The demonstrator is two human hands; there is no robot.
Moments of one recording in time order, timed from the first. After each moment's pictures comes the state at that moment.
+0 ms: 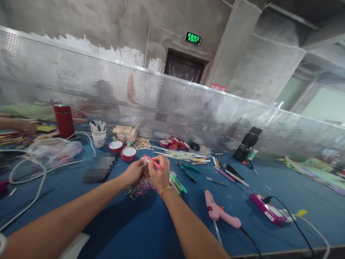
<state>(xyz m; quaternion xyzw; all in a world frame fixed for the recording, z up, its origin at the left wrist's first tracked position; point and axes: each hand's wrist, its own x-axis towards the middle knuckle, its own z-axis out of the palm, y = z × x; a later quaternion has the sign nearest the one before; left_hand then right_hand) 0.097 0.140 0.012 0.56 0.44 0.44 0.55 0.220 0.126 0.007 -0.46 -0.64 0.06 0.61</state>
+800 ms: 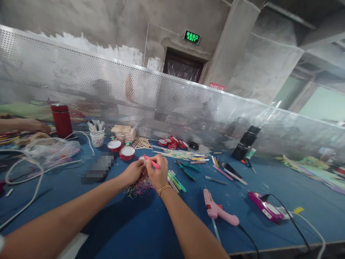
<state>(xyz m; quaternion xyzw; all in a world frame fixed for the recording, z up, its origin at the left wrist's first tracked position) 0.095 0.153 -0.006 0.61 0.42 0.42 0.52 0.220 0.128 0.006 -0.46 -0.66 0.04 0.59</state>
